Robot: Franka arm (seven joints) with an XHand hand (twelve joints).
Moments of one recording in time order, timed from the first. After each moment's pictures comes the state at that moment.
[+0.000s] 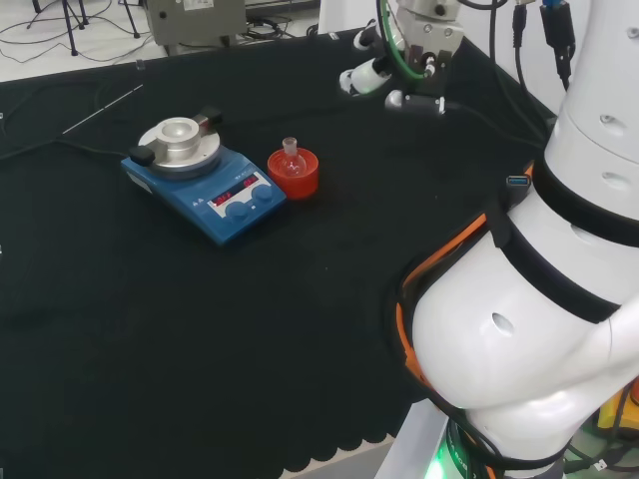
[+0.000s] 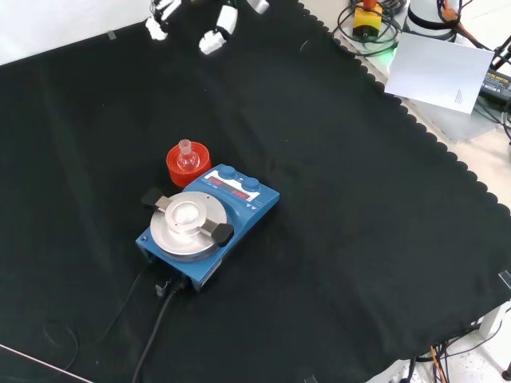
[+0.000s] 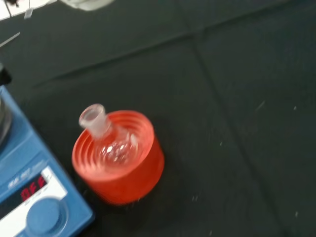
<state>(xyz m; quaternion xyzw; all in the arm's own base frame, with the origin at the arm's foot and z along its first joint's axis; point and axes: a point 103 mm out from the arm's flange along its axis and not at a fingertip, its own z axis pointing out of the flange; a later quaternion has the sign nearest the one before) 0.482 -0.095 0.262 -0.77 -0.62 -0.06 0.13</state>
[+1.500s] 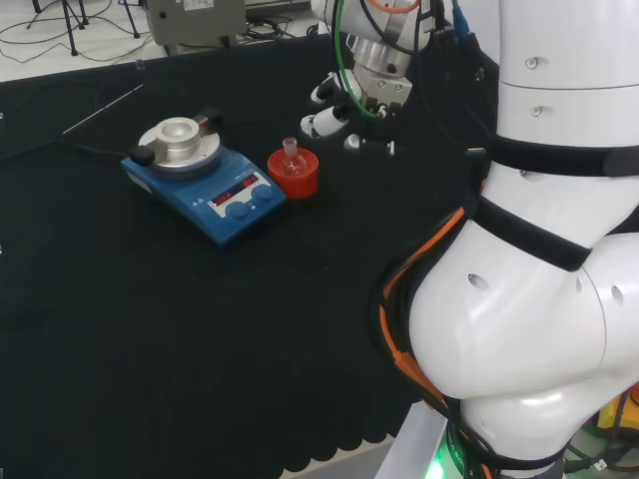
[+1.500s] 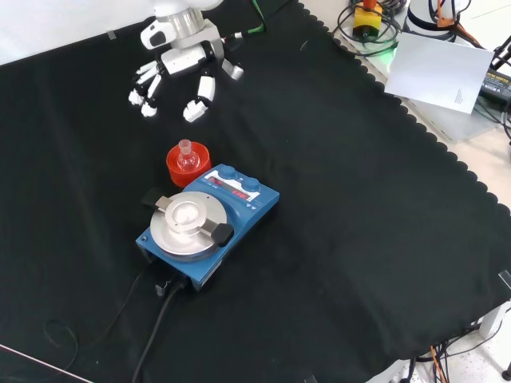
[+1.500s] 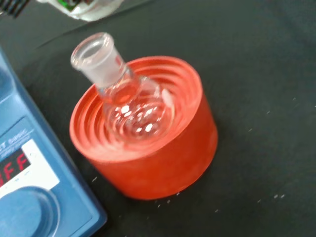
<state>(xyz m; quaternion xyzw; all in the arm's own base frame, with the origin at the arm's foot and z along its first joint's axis) 0.558 -0.055 0.142 -0.74 -0.65 -0.07 0.17</state>
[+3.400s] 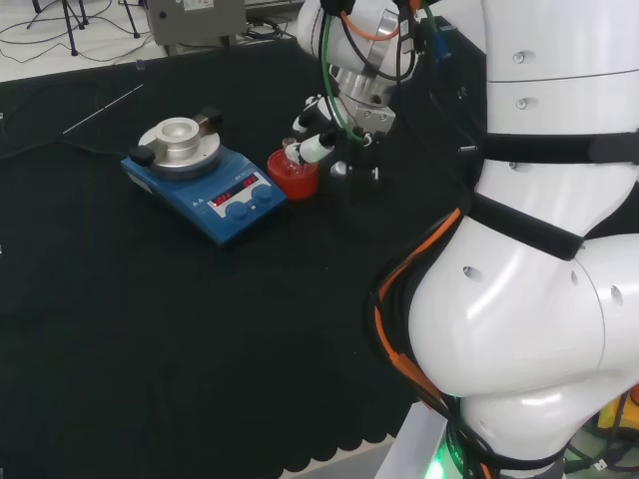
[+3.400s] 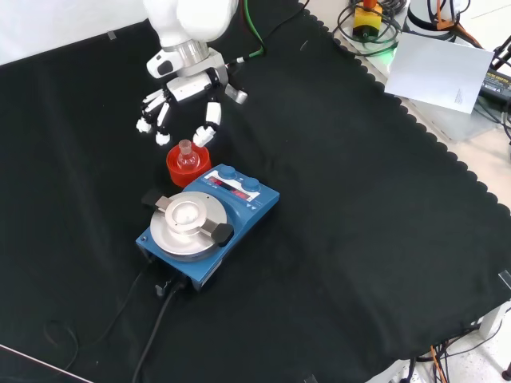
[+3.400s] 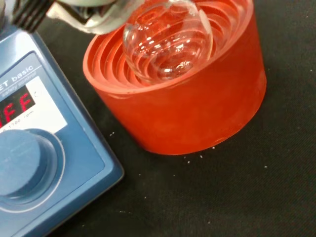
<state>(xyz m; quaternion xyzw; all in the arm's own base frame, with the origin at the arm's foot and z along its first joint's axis) 0.565 -0.033 0.094 -0.71 -0.68 -0.09 0.18</state>
